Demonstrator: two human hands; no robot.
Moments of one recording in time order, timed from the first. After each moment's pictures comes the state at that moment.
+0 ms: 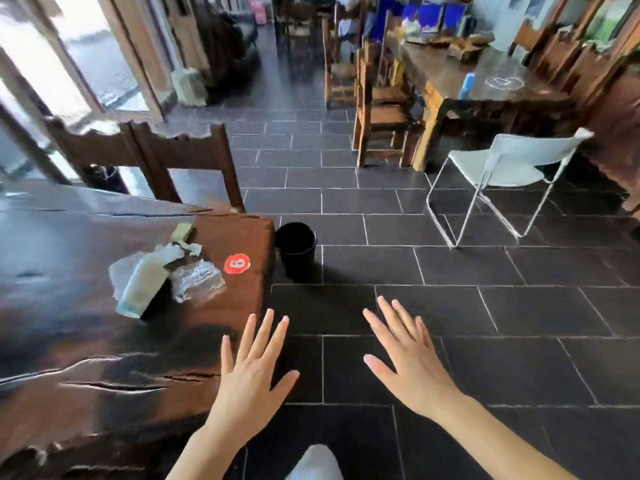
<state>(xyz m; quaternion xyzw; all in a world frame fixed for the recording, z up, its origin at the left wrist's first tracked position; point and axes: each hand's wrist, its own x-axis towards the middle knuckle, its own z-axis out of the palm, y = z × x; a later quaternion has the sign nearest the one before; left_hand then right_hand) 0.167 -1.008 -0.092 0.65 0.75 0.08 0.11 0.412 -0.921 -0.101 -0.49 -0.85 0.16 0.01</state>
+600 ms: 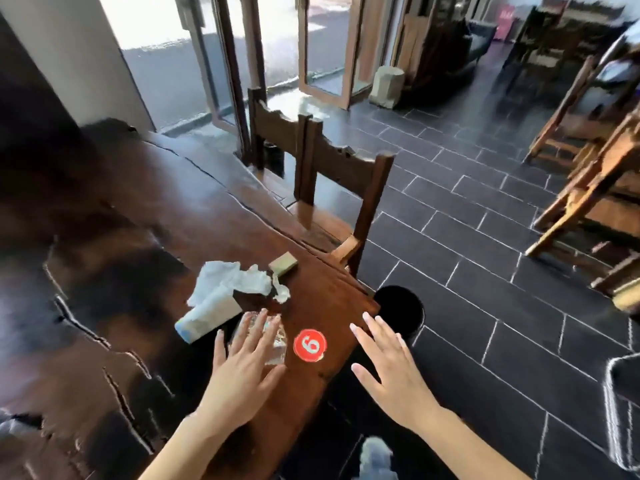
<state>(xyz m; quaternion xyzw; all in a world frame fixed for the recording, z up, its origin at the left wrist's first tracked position) -0.011 -0.812 -0.118 0.37 0.92 0.11 0.12 0.146 -0.603 -0.128 -0.18 -0.95 0.24 -0.02</state>
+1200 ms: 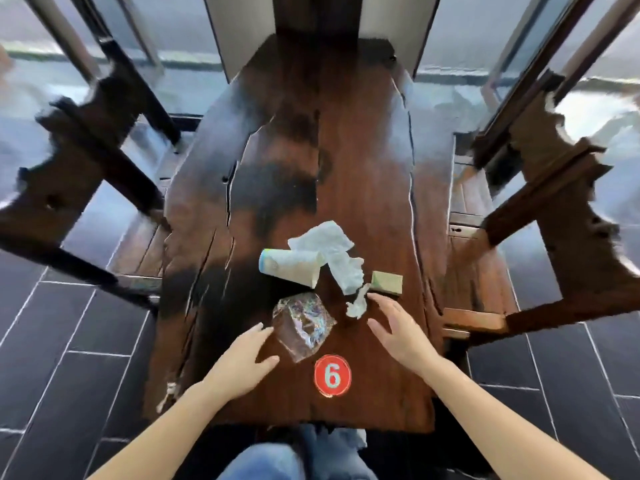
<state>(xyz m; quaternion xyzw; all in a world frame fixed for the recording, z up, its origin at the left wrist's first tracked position) -0.010 -0.762 -0.179 -0.15 0.91 0.30 0.26 -0.130 -0.493 -0.186 0.15 -0.91 0.30 -0.23</state>
